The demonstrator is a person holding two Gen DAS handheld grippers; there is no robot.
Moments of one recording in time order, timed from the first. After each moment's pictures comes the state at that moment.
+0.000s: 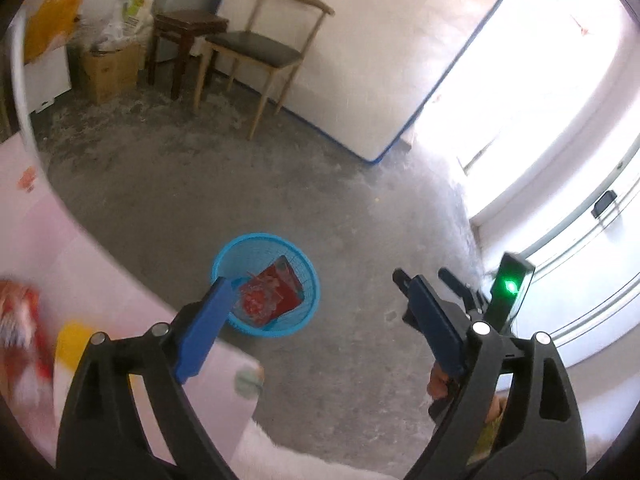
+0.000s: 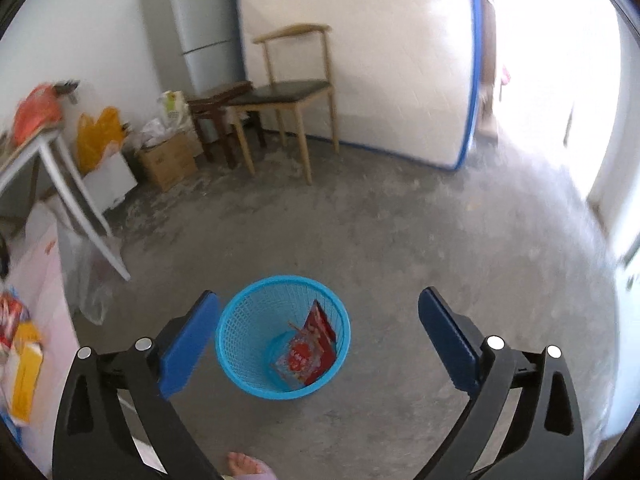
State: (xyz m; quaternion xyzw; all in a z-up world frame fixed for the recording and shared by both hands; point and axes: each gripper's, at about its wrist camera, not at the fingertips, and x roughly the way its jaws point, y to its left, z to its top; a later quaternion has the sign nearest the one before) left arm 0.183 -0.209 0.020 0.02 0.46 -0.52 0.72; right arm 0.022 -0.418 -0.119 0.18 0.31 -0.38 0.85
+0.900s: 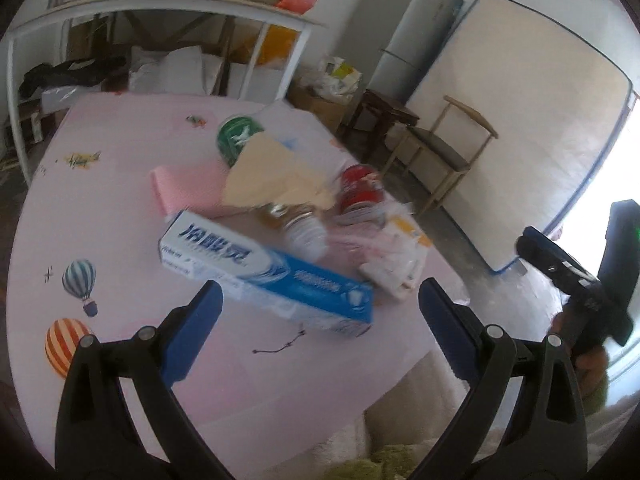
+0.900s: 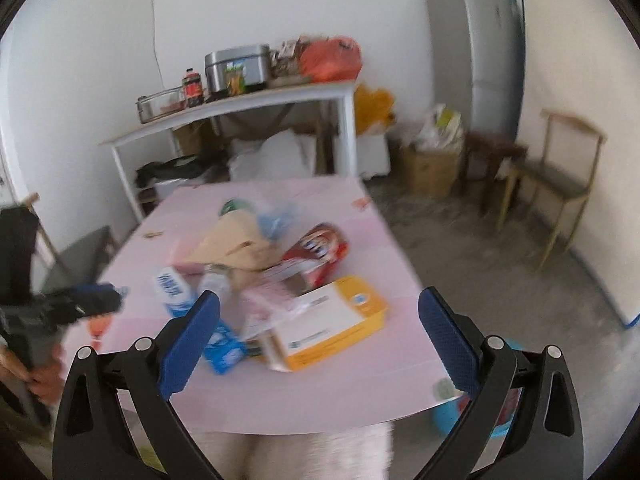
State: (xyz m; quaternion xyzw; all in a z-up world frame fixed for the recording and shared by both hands) left arm 0.129 0.147 -0.017 -0.10 0.39 -0.25 0.88; right arm 0.107 -0.159 -0.021 0.06 0.30 0.05 0.95
